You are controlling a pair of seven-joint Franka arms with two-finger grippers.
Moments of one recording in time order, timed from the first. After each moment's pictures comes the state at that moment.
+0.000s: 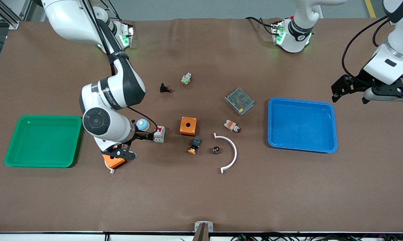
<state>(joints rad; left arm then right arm) -0.10 -0.07 -0.03 -1.74 0.01 1.81 -0.02 0.46 0.57 -0.11 -1.41 0.13 1.83 0.52</state>
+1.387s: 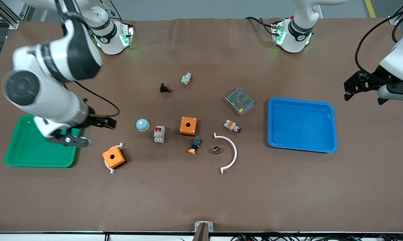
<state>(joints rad) -0.08 0.01 -0.03 -1.56 0.03 1.71 0.05 0.34 0.31 -0.13 -1.40 0.03 1.61 0.33</state>
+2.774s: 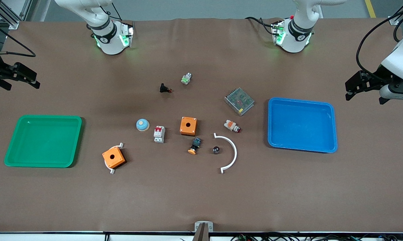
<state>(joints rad) -0.08 0.01 -0.03 -1.55 0.03 1.70 0.05 0.06 -0.13 -0.13 -1.75 0.02 1.66 -0.11</state>
